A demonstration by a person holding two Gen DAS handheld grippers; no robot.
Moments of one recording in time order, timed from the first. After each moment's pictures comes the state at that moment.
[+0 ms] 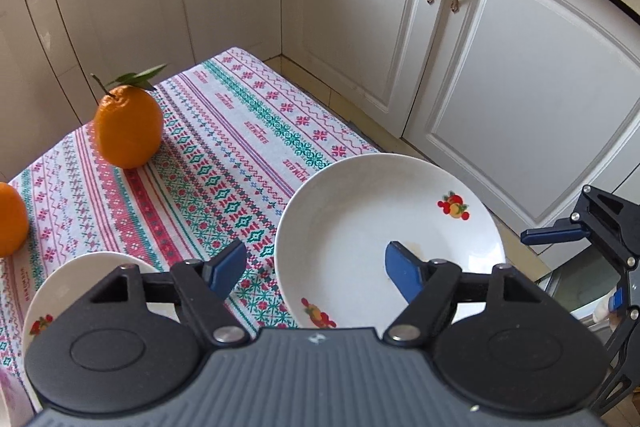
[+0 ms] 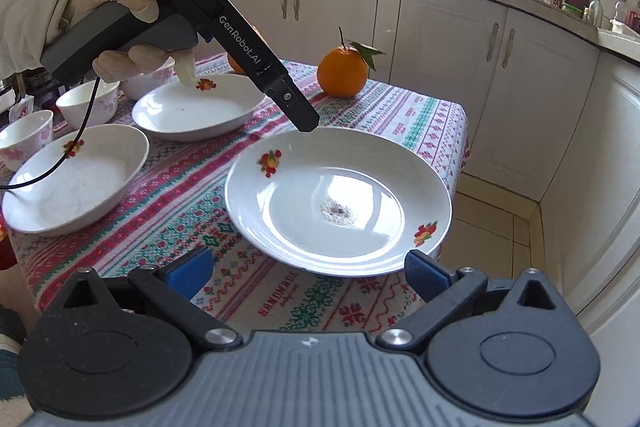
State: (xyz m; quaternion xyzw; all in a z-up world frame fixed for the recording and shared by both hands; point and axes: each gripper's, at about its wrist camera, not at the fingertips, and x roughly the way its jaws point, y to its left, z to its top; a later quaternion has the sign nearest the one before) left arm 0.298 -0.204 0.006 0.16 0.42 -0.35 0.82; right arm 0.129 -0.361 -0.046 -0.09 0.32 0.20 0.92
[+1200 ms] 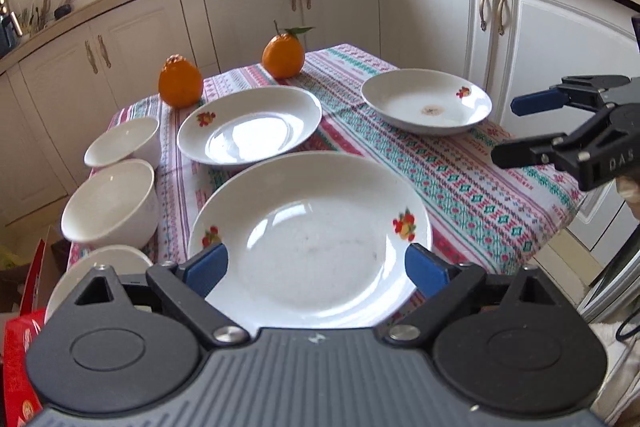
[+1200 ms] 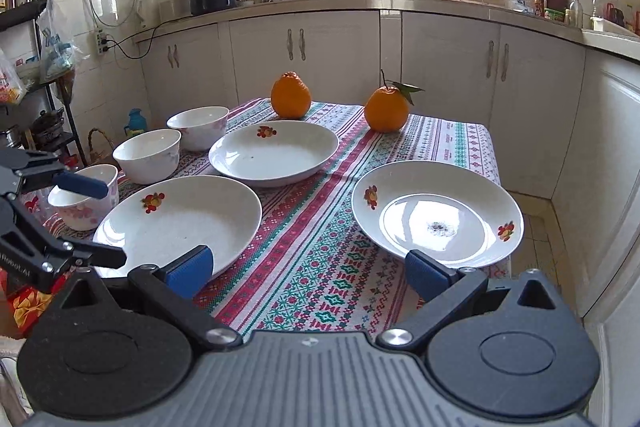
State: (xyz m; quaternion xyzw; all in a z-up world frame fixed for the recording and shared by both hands) left arm 0.063 -0.027 -0.022 0.13 0.34 -0.20 0.91; right arm 0.067 -0.281 -0.026 -0.02 0.29 0.18 0.94
